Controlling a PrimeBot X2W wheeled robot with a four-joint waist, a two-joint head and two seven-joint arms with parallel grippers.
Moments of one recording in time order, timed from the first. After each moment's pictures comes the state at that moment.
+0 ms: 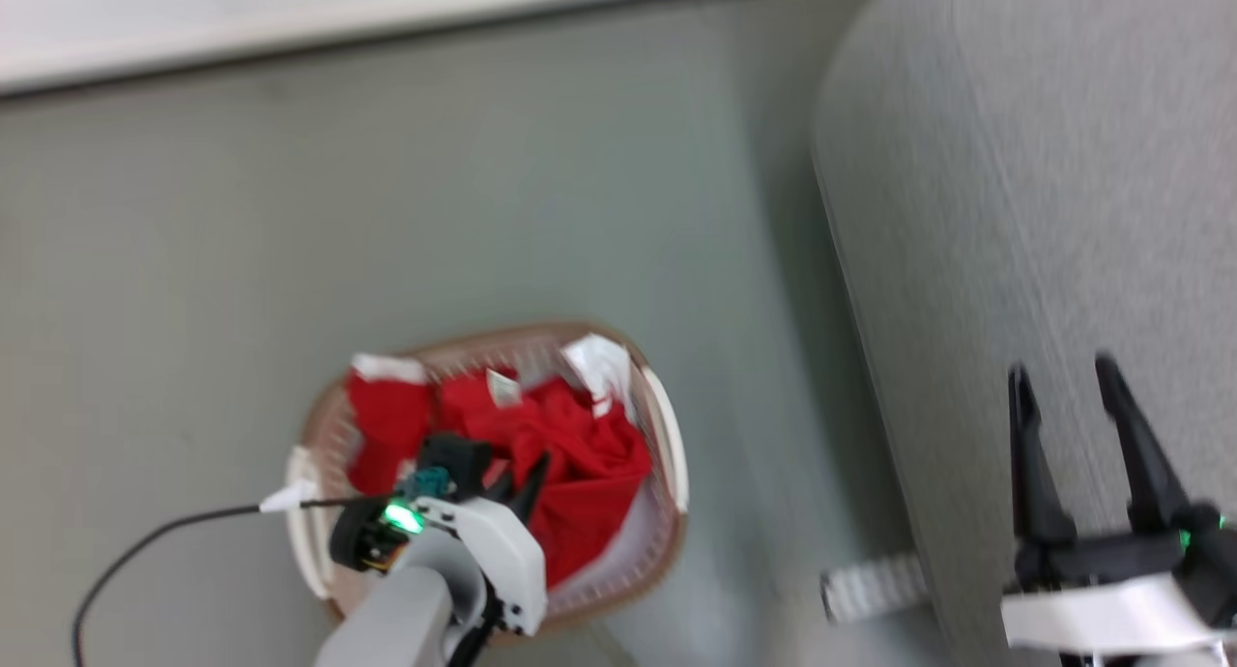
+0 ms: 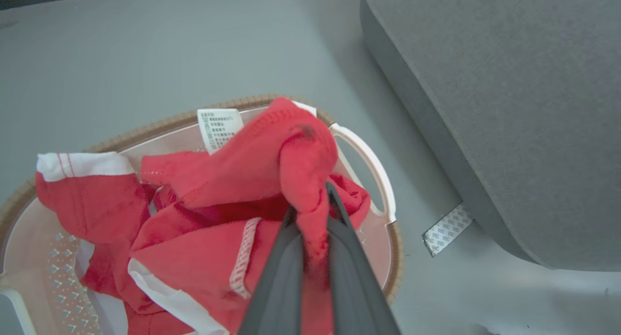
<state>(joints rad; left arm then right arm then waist) -0.65 0.05 -0.53 1.05 -0.32 -0.13 -0.25 -0.14 -0.05 0.02 0.02 0.17 0.13 -0.26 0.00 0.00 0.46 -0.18</state>
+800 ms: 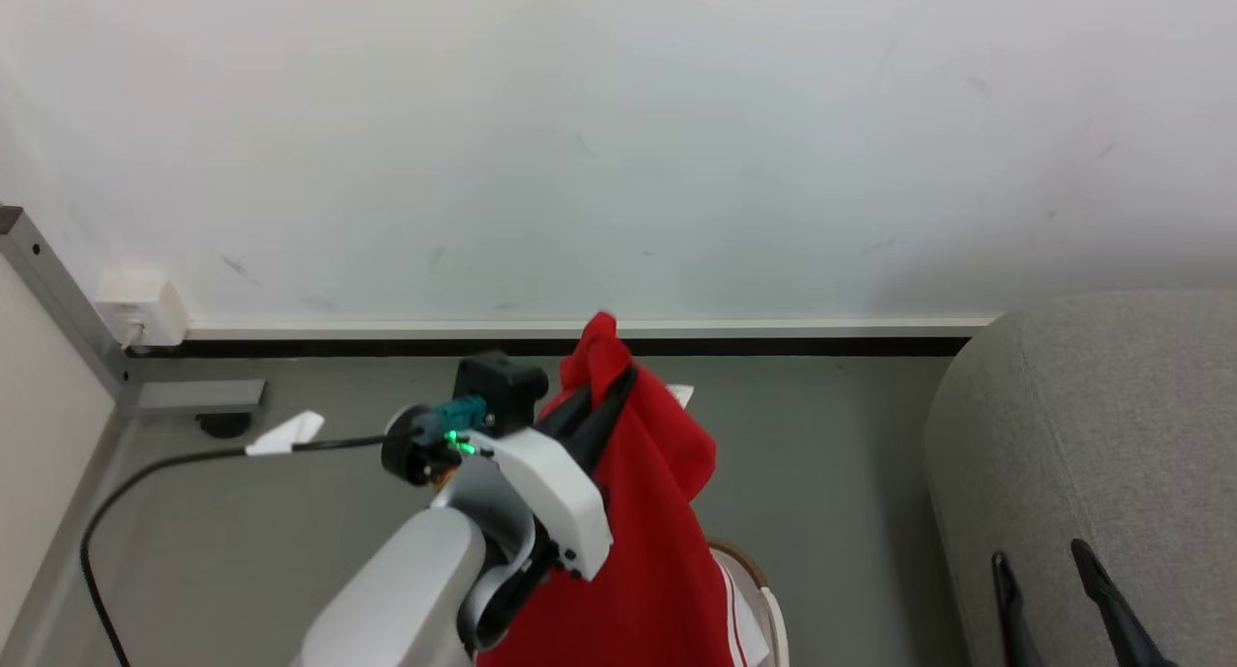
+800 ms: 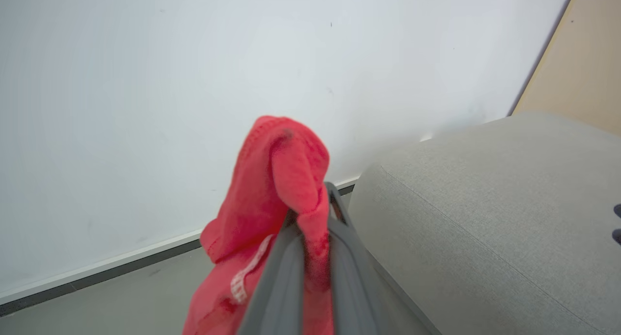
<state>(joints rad) -0.56 0.15 -0.61 0.41 -0.48 -0.09 -0.01 0.14 -0.06 0.02 0.03 0.13 0.13 -0.26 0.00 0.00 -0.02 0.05</state>
